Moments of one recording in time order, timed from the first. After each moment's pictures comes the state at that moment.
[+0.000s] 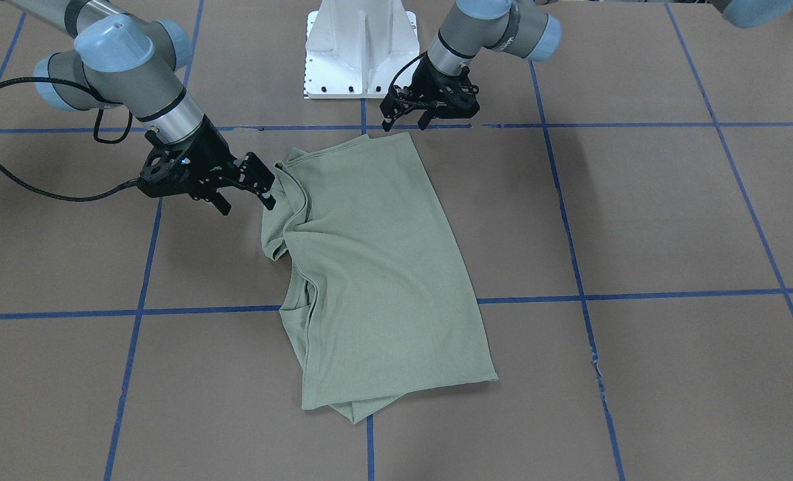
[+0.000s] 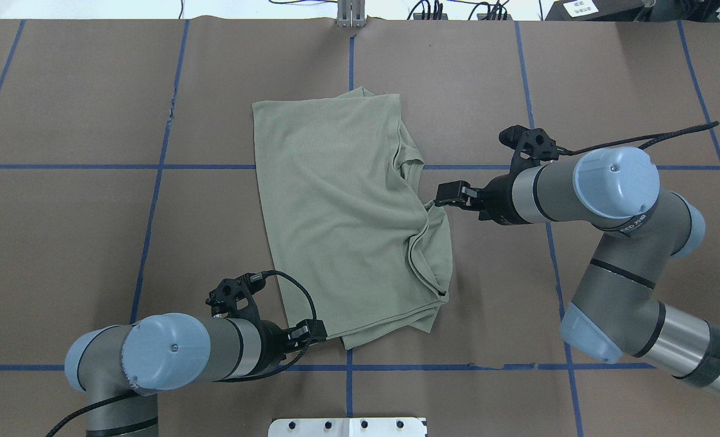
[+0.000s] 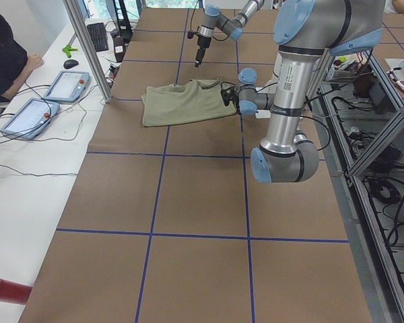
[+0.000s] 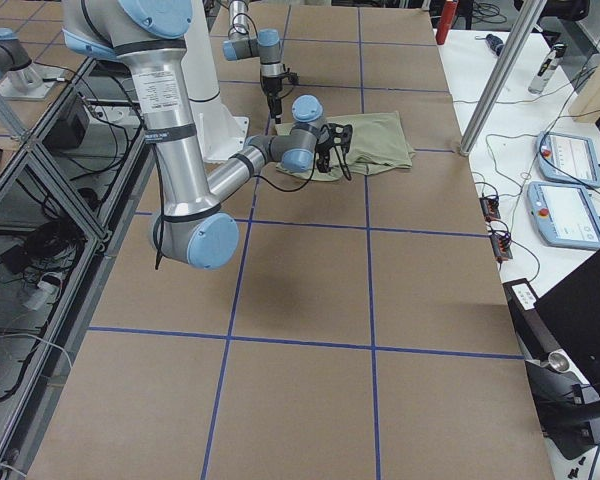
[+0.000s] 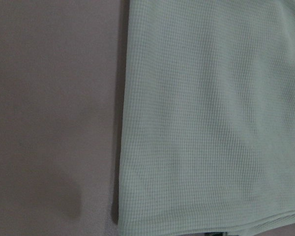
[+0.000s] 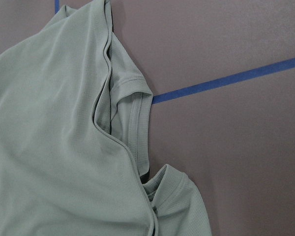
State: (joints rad) left arm -0.20 -1.92 -1.86 -2.12 -1.65 -1.83; right arm 0.61 -1.29 1.82 -0.96 1.85 1.46
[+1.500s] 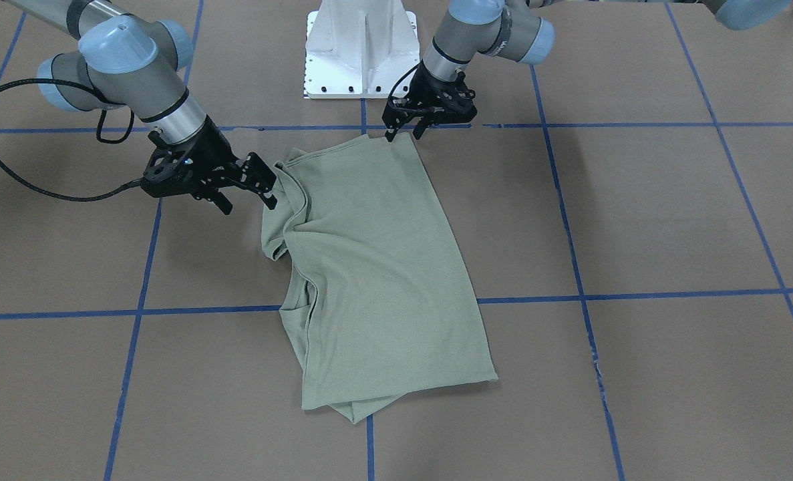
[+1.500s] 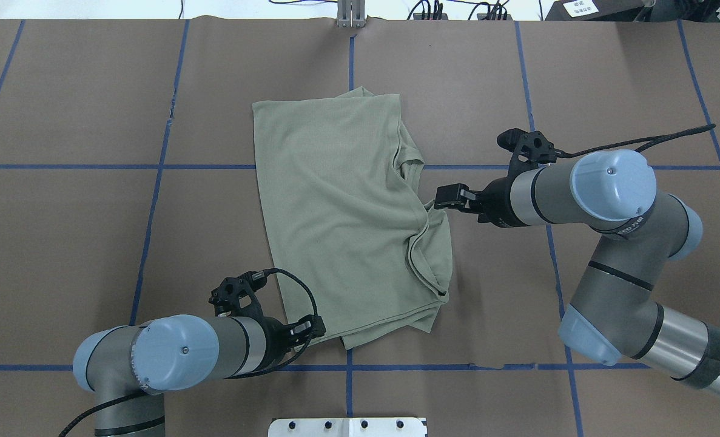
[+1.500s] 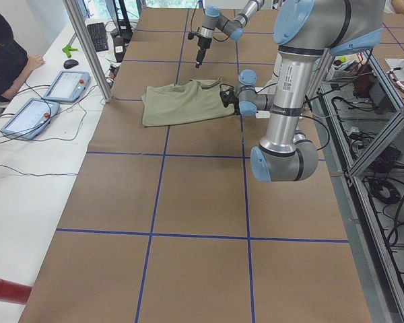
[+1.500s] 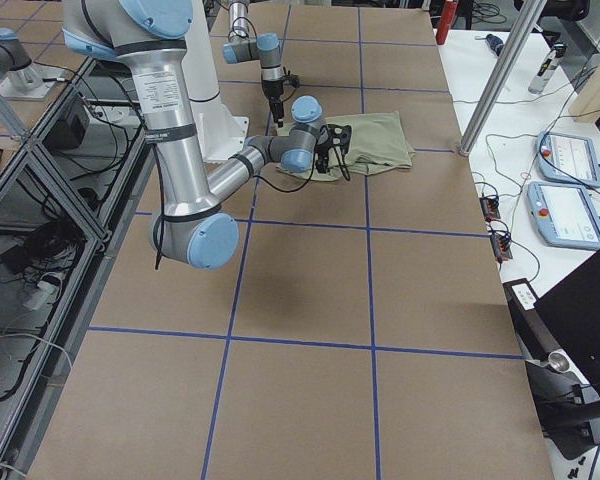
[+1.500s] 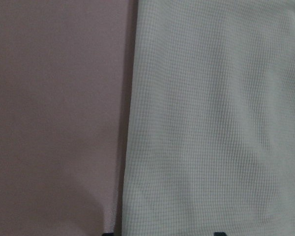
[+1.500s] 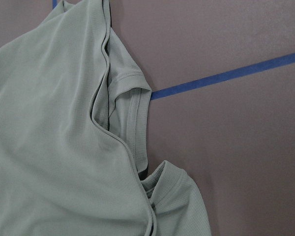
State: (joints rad) left arm -0.20 -1.93 -1.83 -2.11 -1.61 -1.84; right arm 0.61 -1.29 1.82 -0.96 1.85 1.46
